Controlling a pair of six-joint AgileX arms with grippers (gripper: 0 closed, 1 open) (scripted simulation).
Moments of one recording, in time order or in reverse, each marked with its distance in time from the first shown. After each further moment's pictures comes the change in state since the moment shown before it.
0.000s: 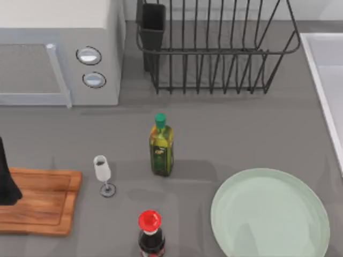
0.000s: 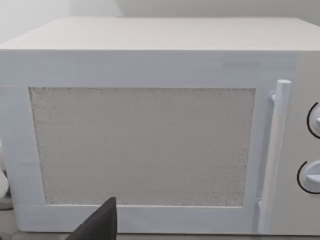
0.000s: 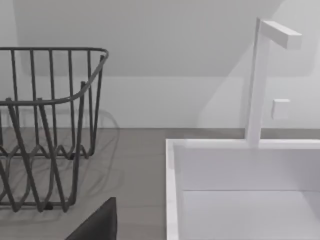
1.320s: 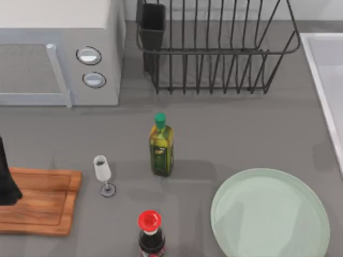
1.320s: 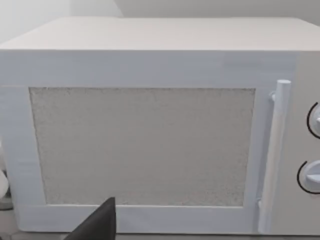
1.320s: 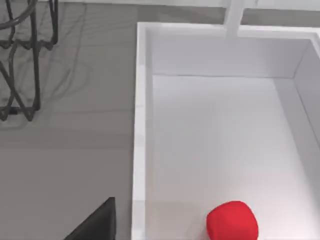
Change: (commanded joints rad) left arm 0.000 0.000 0.000 0.000 0.000 0.000; right arm -0.066 0.662 0.563 -0.363 0.001 -0.060
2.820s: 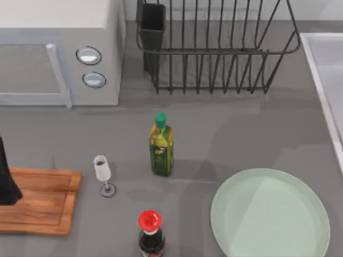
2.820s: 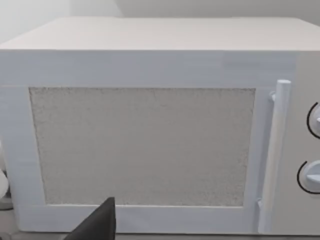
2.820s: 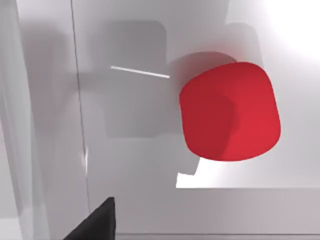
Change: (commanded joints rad) left arm 0.000 0.000 0.000 0.000 0.000 0.000; right arm -0.131 1.544 1.181 -0.745 0.002 -0.123
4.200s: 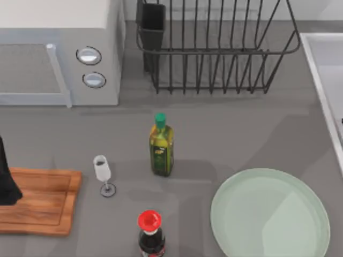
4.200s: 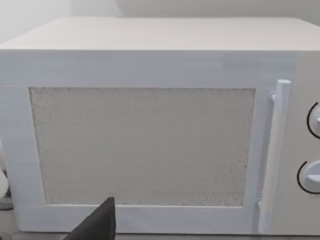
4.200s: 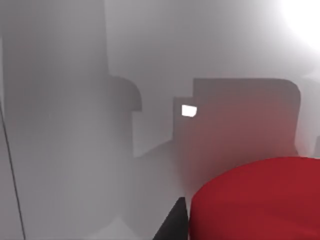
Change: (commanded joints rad) left arm 0.000 0.000 0.000 0.000 0.000 0.000; right arm -0.004 0.155 -0.169 0.323 0.001 0.002
